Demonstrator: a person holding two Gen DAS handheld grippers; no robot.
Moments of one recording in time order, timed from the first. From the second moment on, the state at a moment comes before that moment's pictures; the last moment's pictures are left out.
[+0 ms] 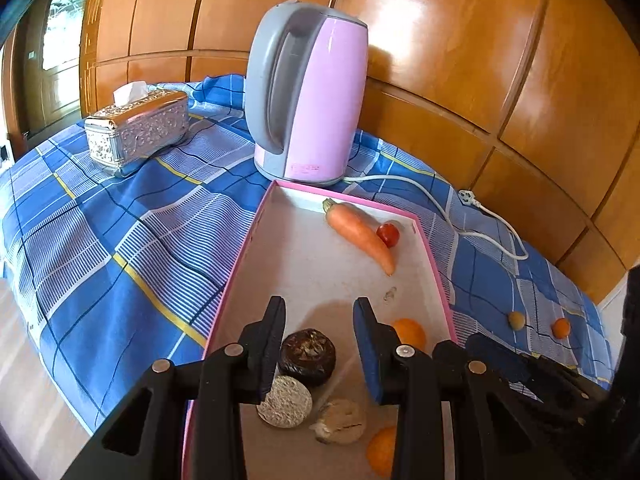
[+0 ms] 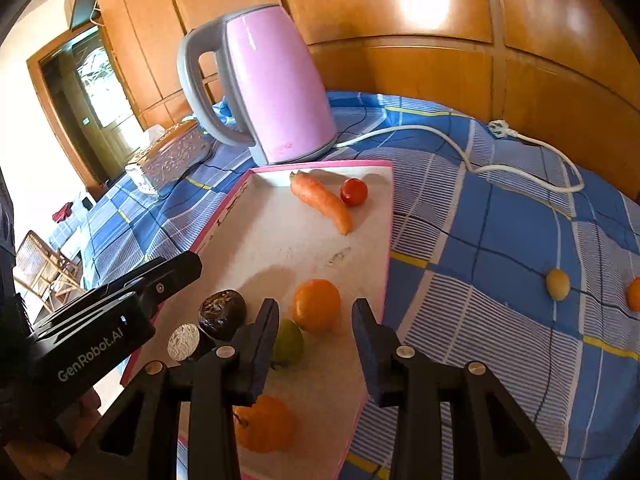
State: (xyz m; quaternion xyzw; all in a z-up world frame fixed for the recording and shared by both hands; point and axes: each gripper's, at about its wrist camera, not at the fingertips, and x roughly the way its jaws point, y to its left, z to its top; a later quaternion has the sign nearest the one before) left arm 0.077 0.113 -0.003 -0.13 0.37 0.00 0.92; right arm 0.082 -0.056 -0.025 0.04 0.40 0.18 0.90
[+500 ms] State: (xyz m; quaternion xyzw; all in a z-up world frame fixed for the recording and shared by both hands) left arm 0.058 0.086 0.001 -0.10 0.37 -0.03 0.92; right arm 0.055 -0.073 -0.020 0.02 0.38 0.14 0.91
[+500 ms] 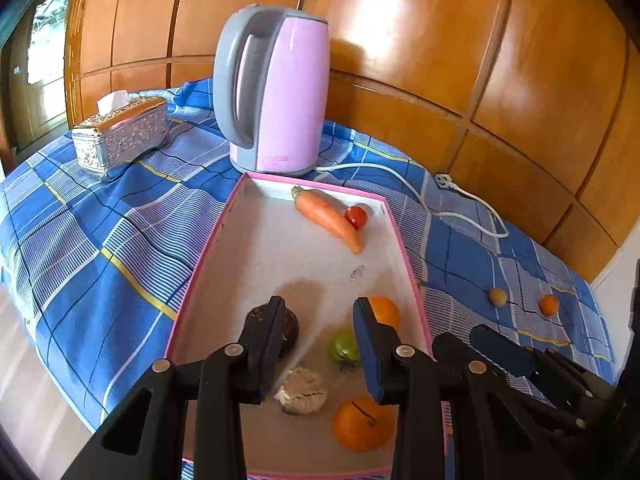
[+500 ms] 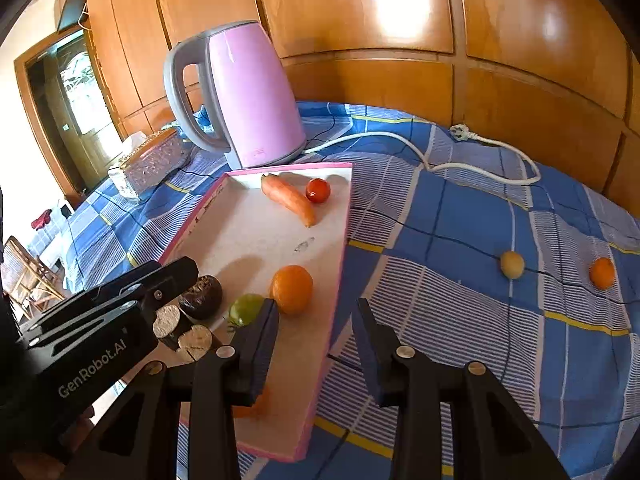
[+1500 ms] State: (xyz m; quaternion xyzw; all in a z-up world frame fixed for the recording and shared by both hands) left arm 0.034 0.016 -0.005 -0.03 0.38 -0.10 0.92; right arm 0.020 -0.131 -0.029 0.01 0.37 0.05 0.93
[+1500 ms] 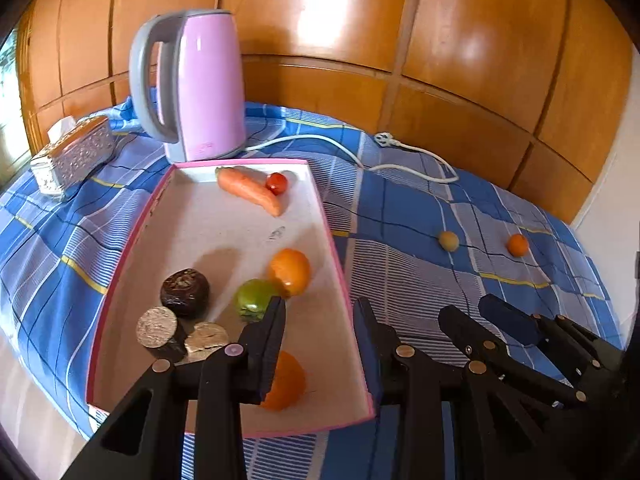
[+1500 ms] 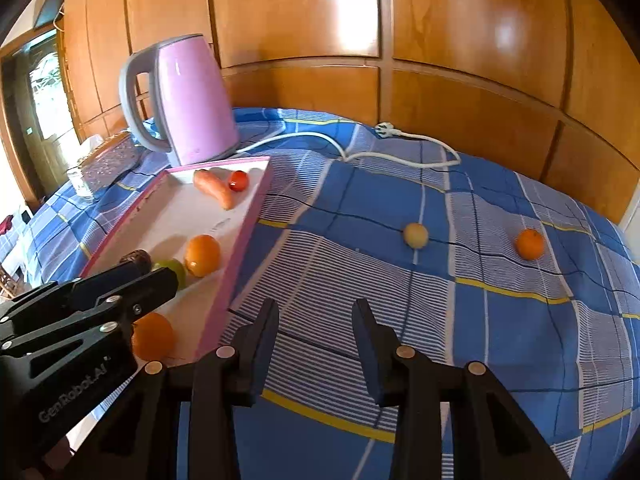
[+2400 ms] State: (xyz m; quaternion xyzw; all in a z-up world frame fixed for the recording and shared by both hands) left arm 0.040 -0.057 -0.019 0.02 0.41 -0.16 0.90; right arm 0.012 -0.226 -0.056 0.07 0.40 -0.06 0.91
